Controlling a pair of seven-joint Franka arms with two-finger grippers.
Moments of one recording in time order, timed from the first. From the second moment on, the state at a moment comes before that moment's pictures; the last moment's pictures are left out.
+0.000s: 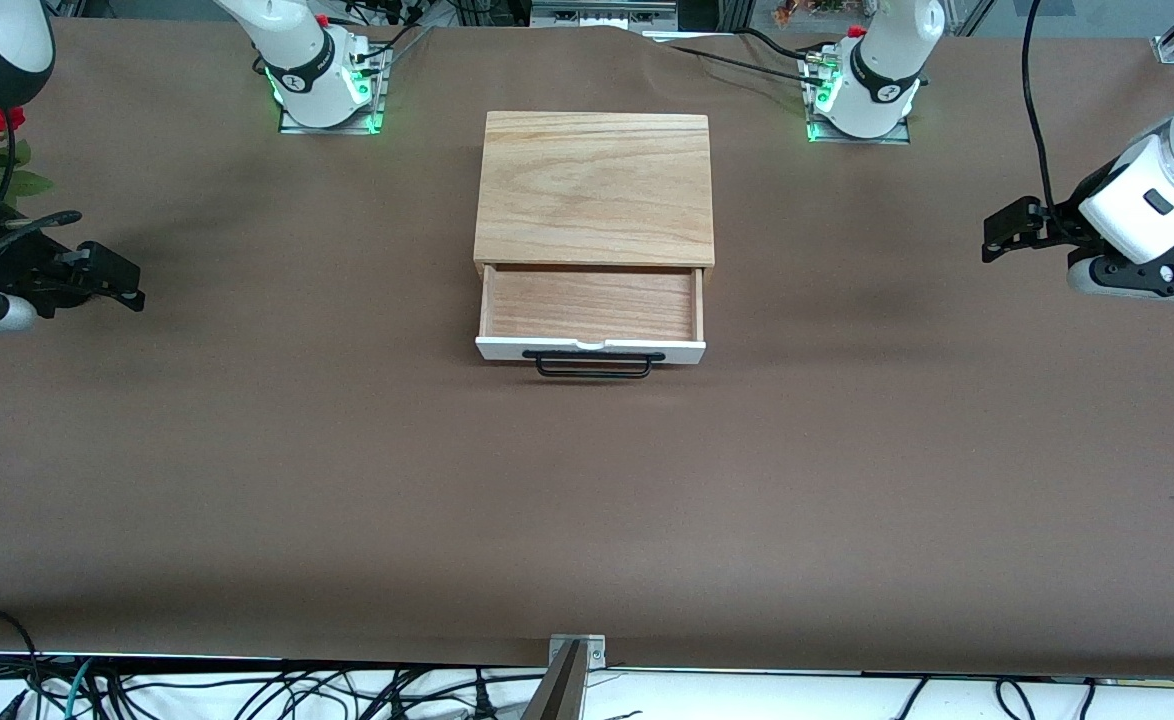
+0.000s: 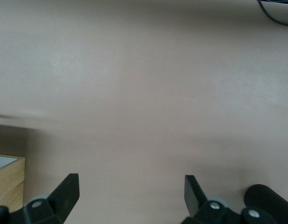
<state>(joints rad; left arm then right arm) 0.15 0.06 -0.23 -1.58 0.00 1.52 0.00 0.04 0.13 -0.02 -1.54 -0.01 1.71 -0.08</state>
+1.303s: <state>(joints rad) 0.09 0.17 -0.26 -1.57 -0.07 1.59 0.00 0.13 0.33 -0.01 -1.54 -0.01 1.80 -0.08</state>
